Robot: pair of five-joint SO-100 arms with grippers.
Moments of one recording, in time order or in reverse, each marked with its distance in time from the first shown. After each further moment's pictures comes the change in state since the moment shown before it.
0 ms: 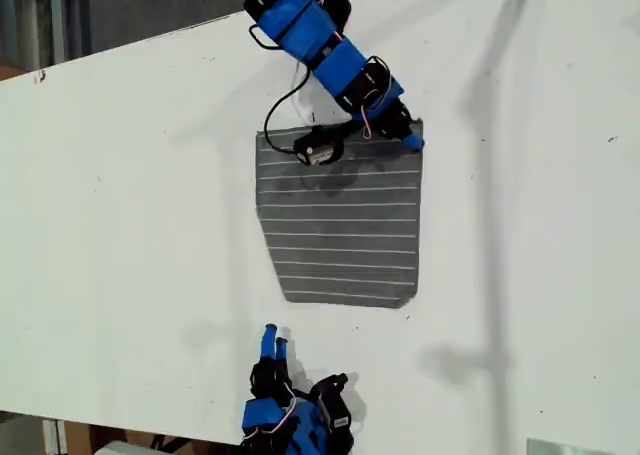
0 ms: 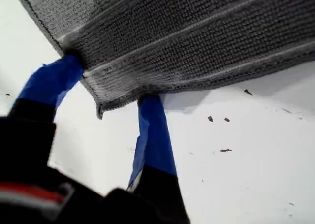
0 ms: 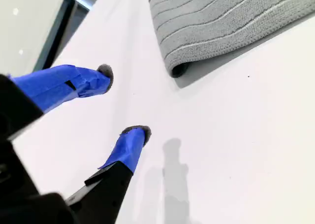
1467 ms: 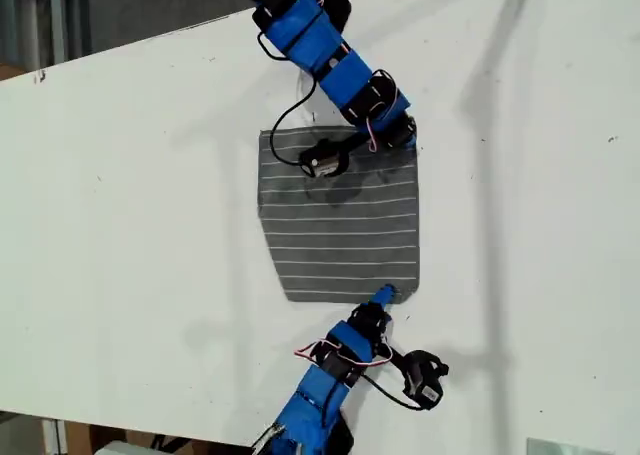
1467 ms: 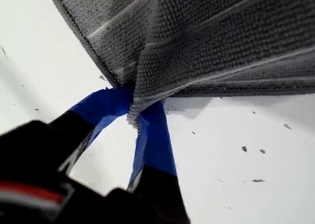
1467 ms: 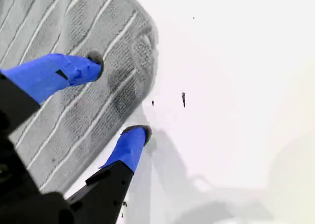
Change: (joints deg) arm 0 50.2 -112.4 -66.2 -20.4 -26.0; arm 1 1.2 -9.9 -8.8 0.4 -1.2
